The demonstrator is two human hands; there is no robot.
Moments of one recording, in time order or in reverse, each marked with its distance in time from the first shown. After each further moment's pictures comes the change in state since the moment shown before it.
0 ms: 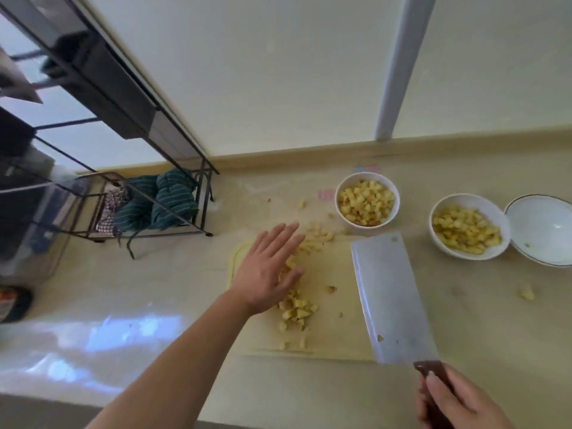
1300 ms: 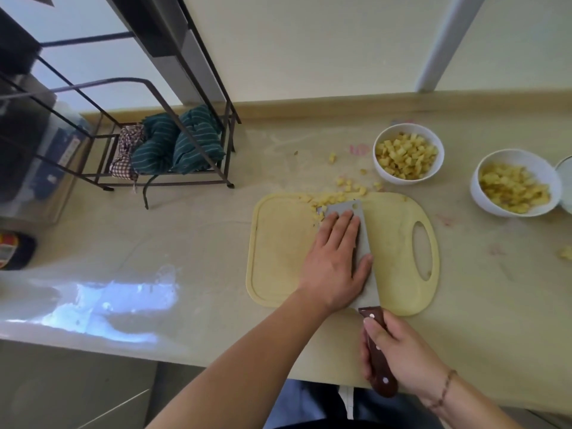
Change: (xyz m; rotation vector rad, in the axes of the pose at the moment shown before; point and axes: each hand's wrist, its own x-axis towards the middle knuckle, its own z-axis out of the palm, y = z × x) left_hand -0.034 0.064 0.075 -0.171 0.171 -0.103; right_hand 0.050 0.024 0.121 -0.043 -0.185 0.030
